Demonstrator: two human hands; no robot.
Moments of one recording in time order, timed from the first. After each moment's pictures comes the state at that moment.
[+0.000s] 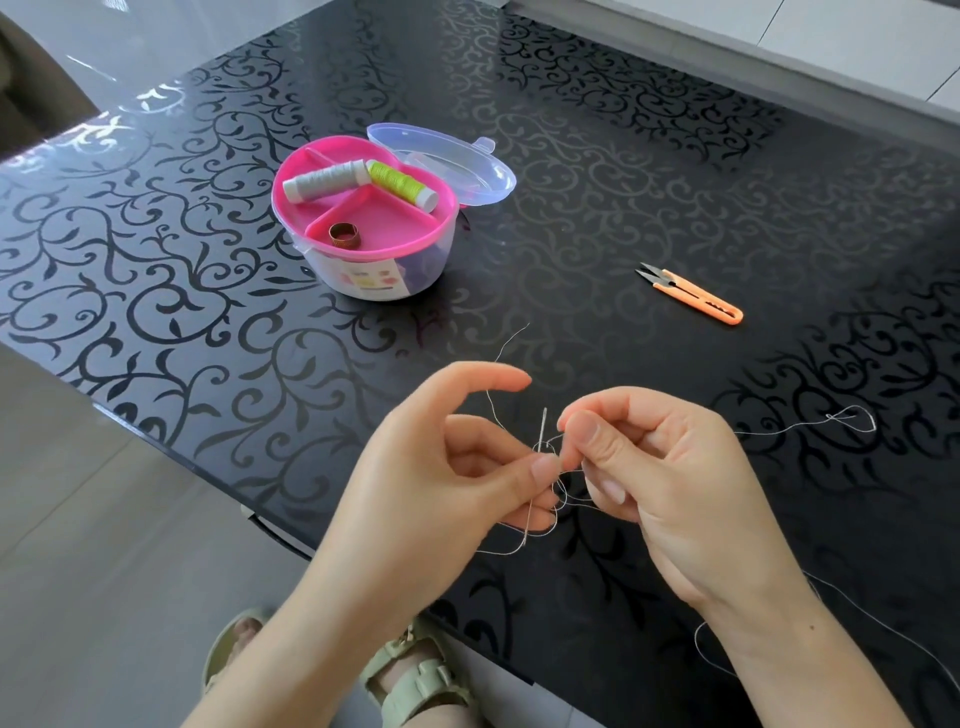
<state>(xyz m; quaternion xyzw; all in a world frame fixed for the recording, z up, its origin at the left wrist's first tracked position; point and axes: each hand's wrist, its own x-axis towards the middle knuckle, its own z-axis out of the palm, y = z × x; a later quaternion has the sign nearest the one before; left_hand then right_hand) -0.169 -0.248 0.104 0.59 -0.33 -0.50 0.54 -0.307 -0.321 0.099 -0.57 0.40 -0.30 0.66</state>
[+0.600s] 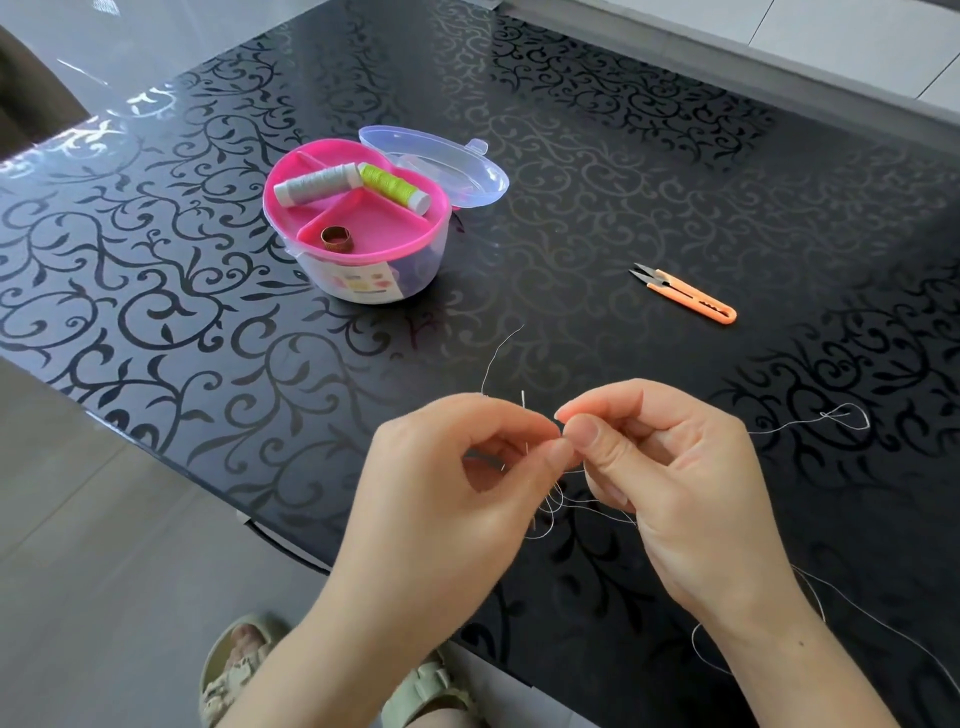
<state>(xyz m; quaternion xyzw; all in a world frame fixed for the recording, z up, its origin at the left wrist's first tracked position) -0.177 -0.248 0.106 0.65 -0.48 -0.31 0.50 -0.311 -0.319 0.093 -0.63 0.35 -0.36 0.59</state>
